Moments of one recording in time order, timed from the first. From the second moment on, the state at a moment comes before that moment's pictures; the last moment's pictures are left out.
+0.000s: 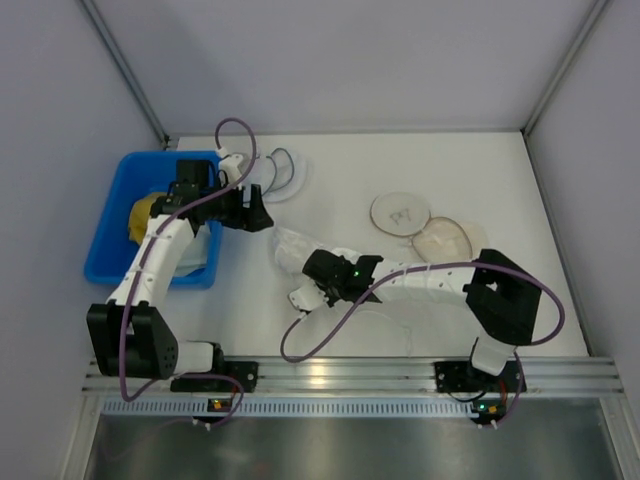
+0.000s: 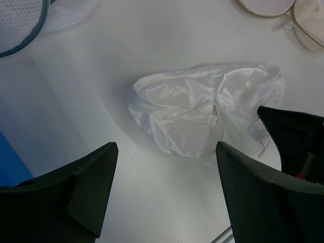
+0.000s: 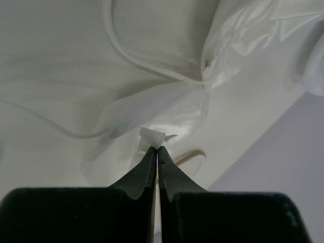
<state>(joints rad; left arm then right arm) -0.05 1.34 1.14 -0.63 0.57 0.07 1.15 1.71 1.11 -0.46 0.35 -1.13</state>
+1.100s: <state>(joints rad) -0.04 1.25 1.22 -0.63 0.75 0.08 0.99 1.22 1.21 -0.44 0.30 -0.81</state>
